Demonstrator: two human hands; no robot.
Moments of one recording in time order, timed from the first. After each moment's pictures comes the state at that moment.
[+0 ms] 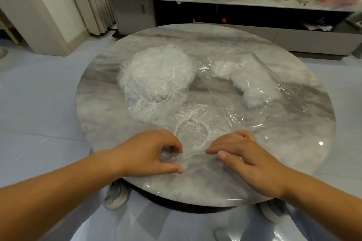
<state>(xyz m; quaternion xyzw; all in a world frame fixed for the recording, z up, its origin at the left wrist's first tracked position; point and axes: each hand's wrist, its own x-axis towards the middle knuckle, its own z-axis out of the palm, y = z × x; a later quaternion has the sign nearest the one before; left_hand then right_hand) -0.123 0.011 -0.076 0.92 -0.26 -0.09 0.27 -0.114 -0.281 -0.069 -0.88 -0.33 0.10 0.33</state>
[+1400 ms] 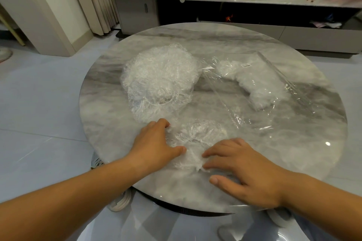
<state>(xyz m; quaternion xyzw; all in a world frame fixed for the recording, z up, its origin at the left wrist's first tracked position) -0.114 -0.012 -0.085 0.95 0.08 -0.07 0.29 -0.110 -0.266 -0.070 -0.87 -0.45 0.09 0.17</state>
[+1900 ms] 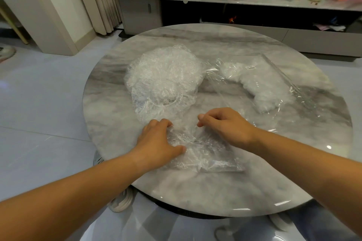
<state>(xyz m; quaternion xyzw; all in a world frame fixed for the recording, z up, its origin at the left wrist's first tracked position) -0.104 -0.004 -0.091 0.95 0.09 -0.08 0.30 -0.042 -0.209 -0.052 -0.87 -0.15 0.20 0.43</state>
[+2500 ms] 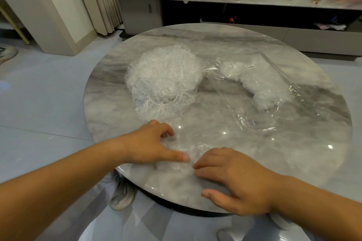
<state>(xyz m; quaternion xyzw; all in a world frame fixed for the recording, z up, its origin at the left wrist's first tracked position) -0.109 0.019 -0.053 0.92 -0.01 -0.24 0.30 -0.118 -0.244 -0.071 -0.83 -0.53 0.10 0.15</state>
